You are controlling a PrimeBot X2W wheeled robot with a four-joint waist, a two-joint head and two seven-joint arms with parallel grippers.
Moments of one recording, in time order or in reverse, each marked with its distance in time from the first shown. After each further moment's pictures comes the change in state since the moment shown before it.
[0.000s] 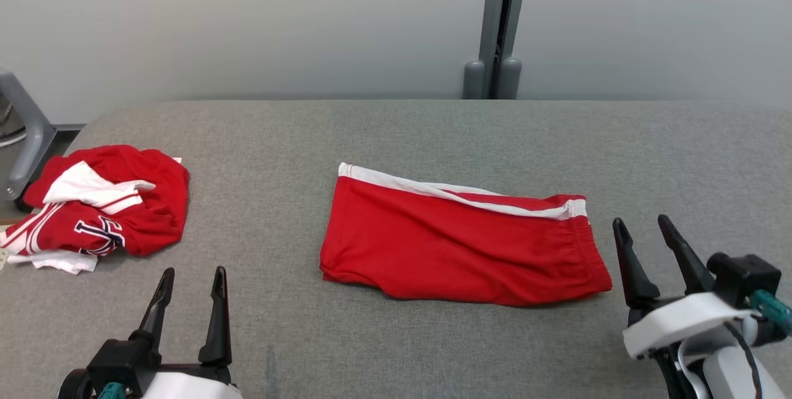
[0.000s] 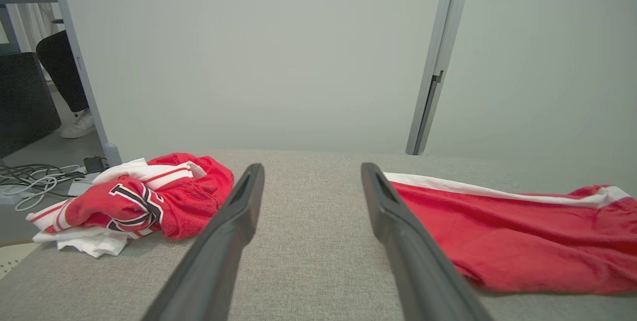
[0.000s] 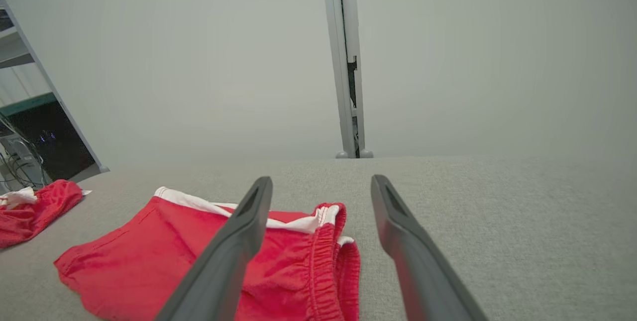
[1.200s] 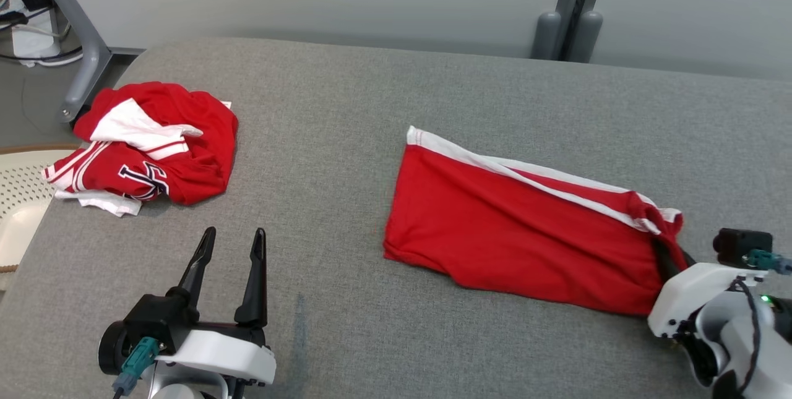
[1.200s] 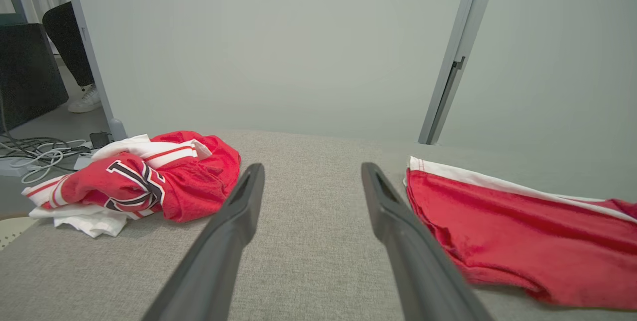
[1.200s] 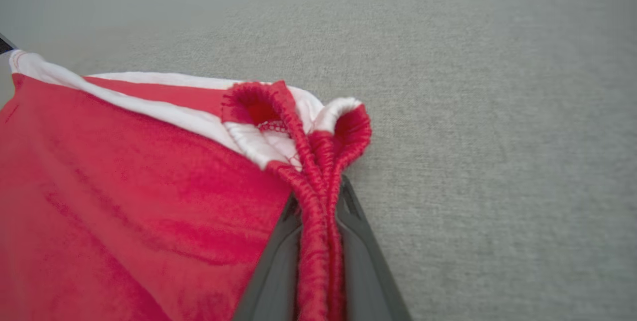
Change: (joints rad) left arm -0.141 -0.026 -0.088 0.071 -0.029 -0.008 0.000; right arm -0.359 -0.051 0.122 0.696 0.139 0.000 0.035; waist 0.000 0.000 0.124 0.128
